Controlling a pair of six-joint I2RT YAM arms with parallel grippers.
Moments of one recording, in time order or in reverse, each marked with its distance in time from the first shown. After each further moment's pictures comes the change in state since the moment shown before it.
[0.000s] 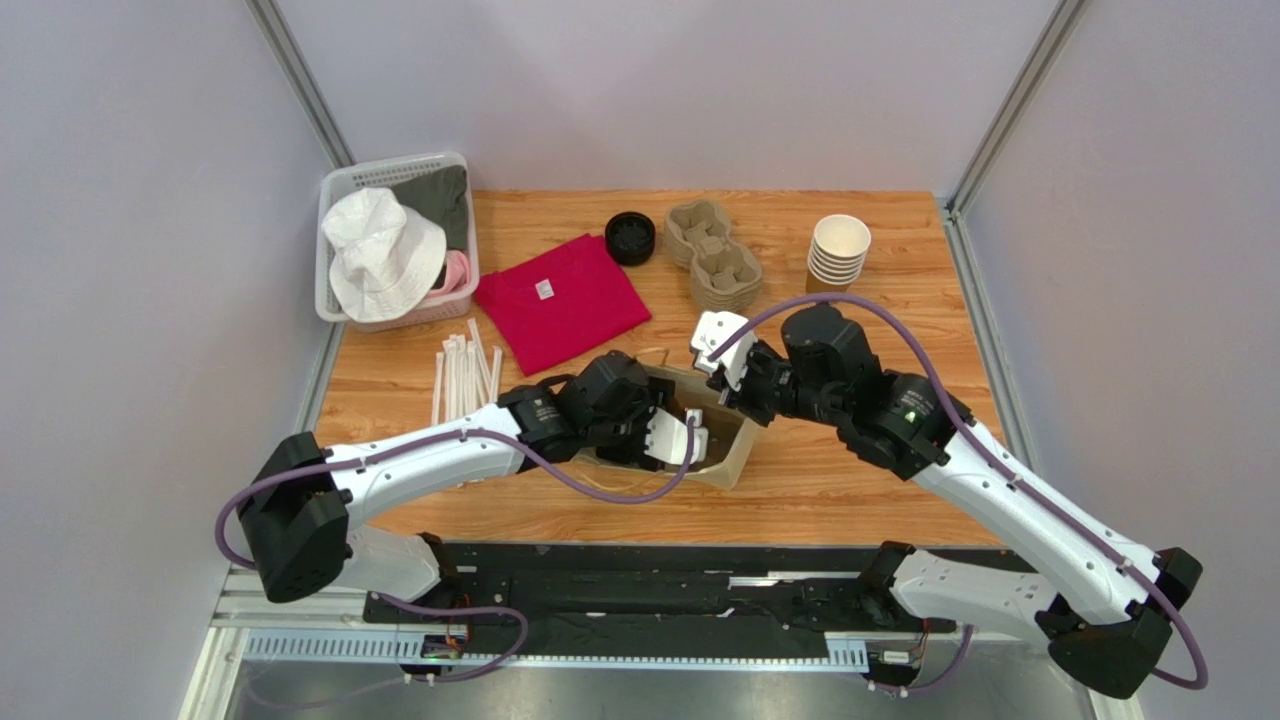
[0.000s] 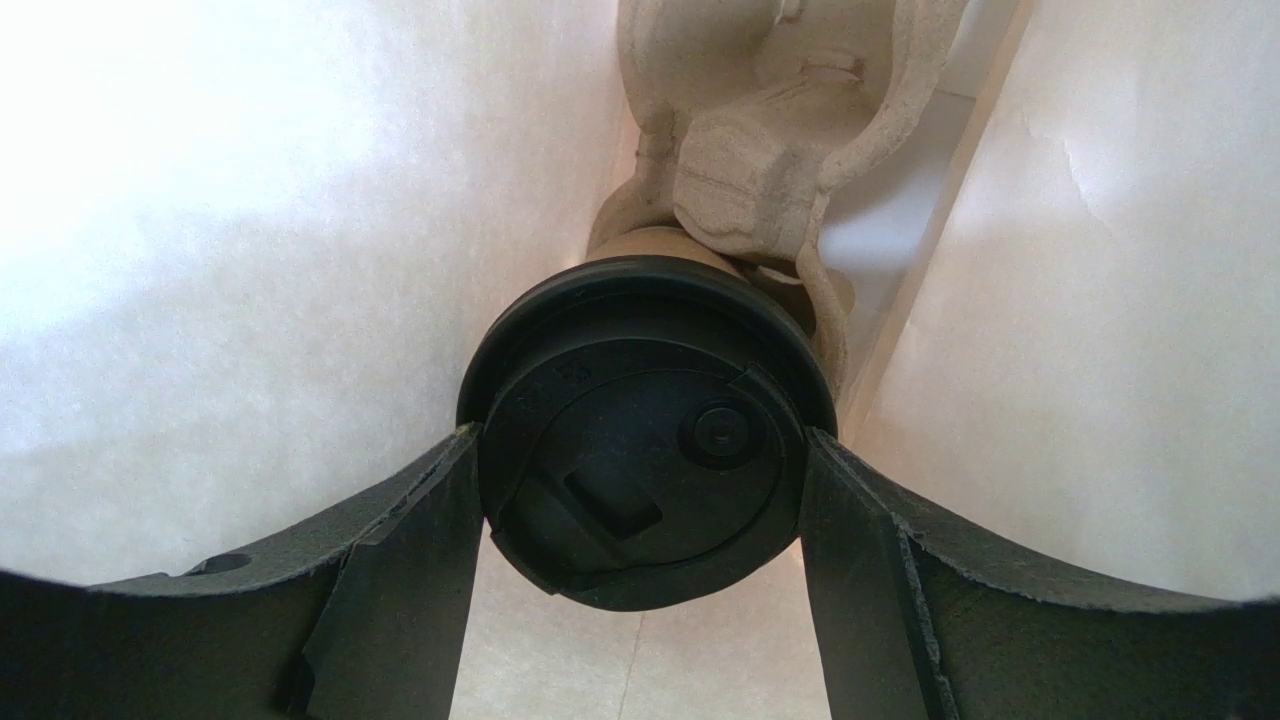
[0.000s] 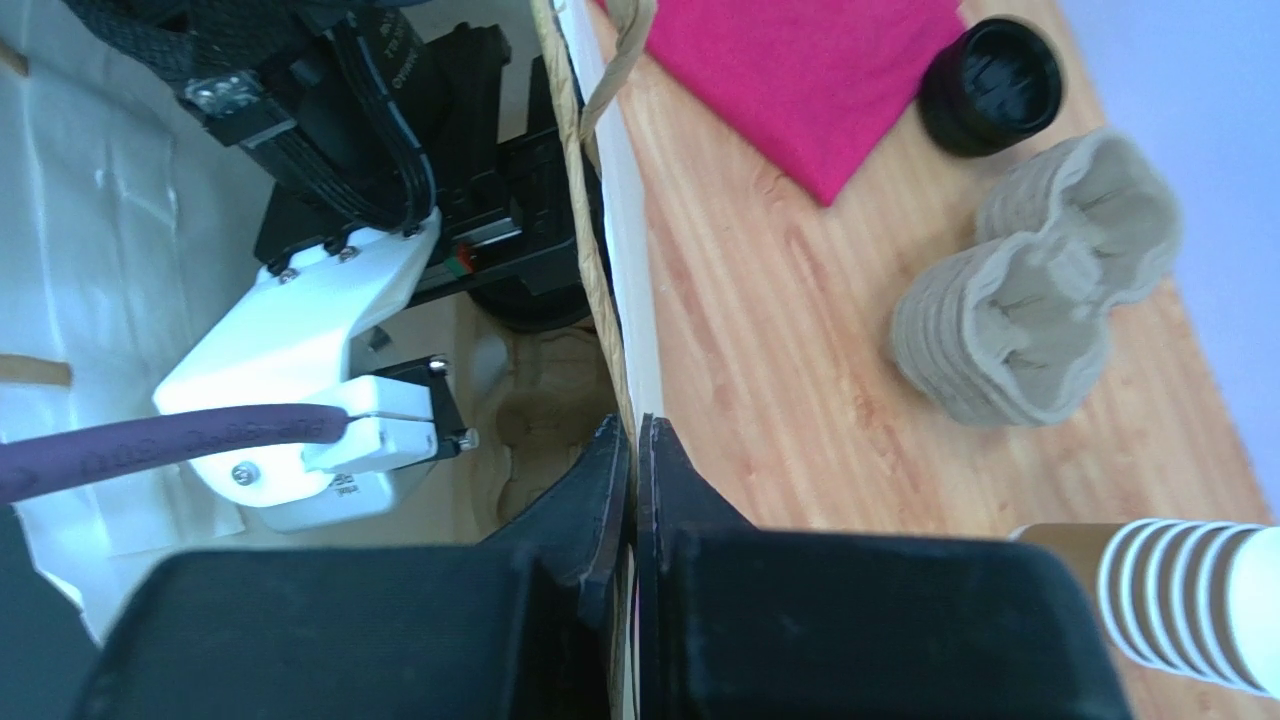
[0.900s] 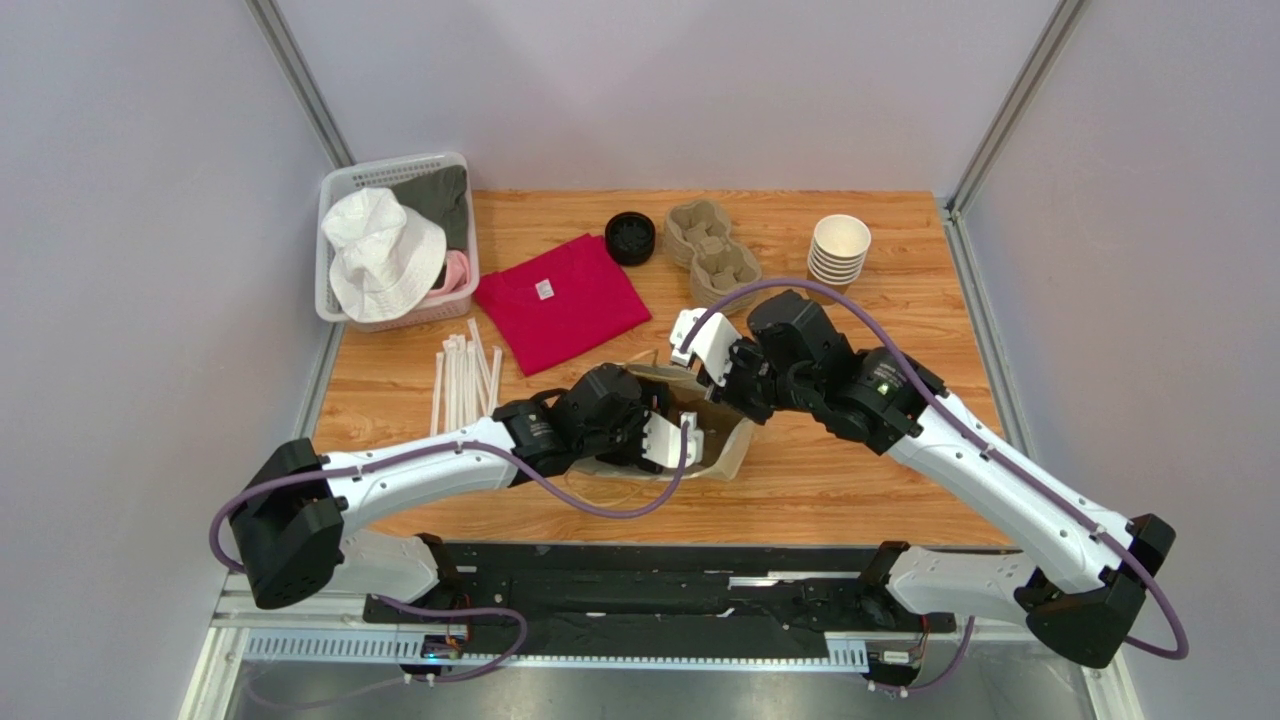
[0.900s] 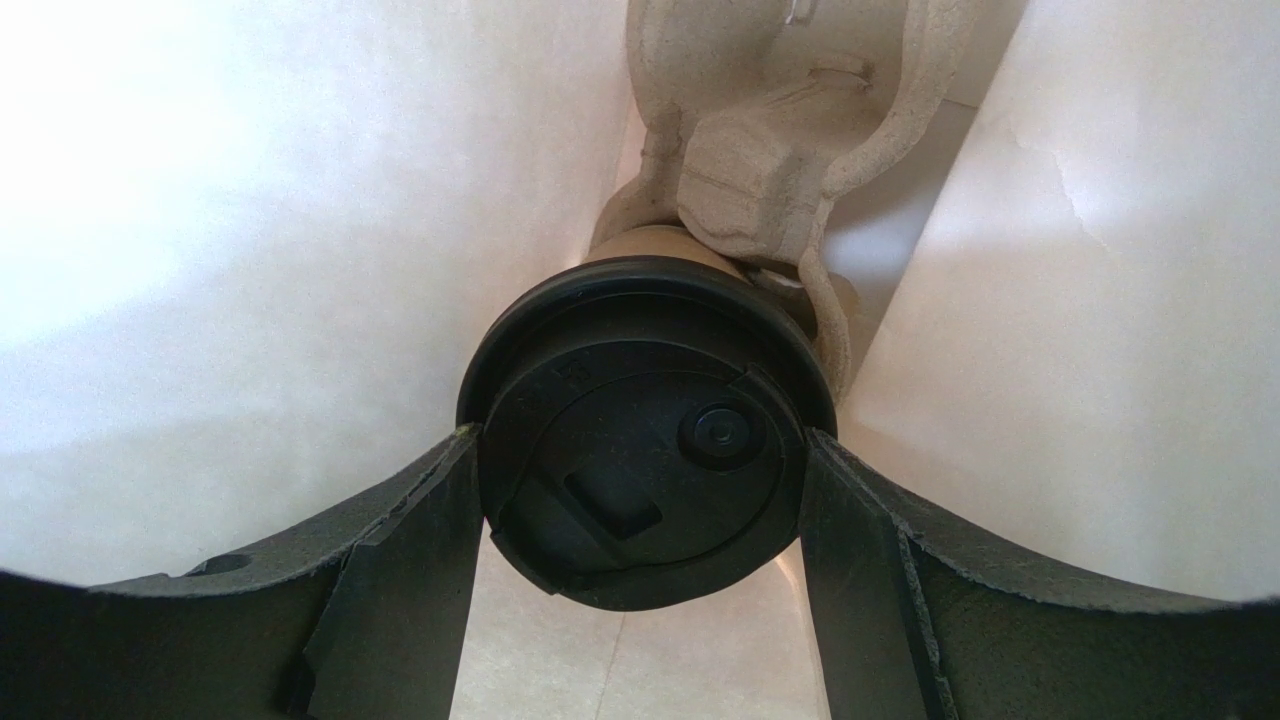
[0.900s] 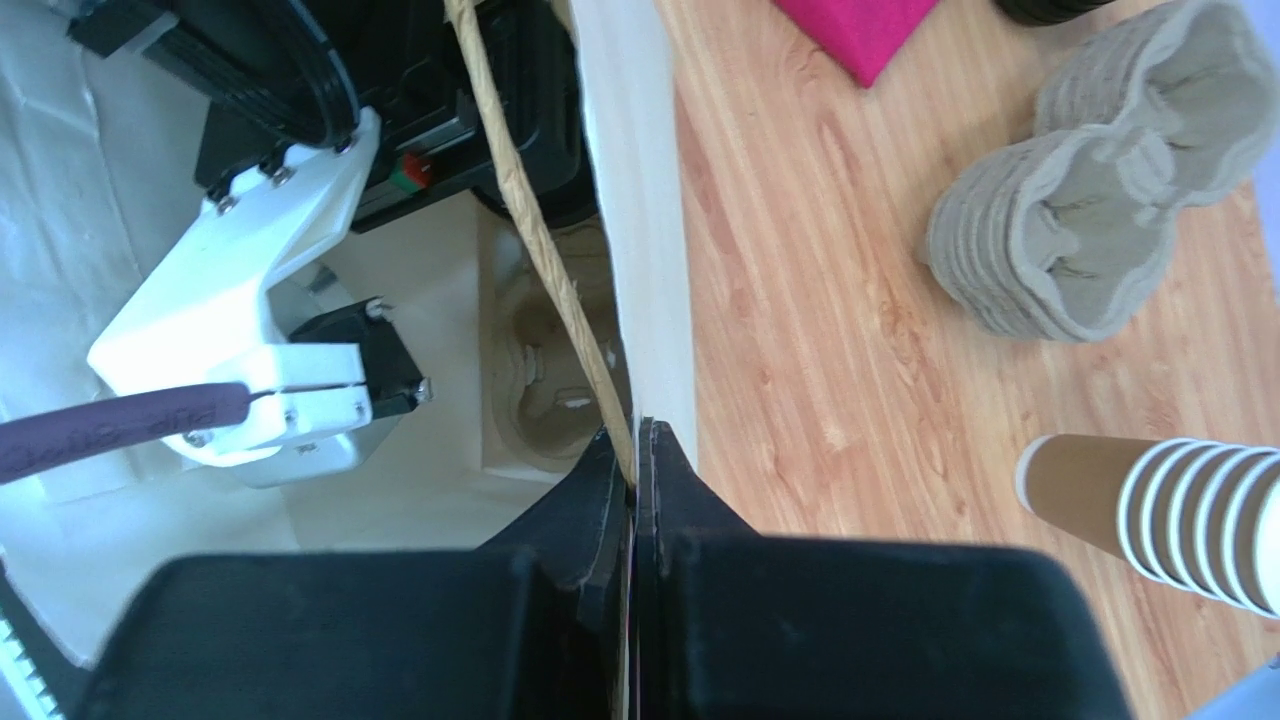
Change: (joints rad) left arm -0.017 -0.044 -0.106 0.139 -0.071 -0.023; right arm 0.023 0.126 0.117 -0.191 0.073 0.002
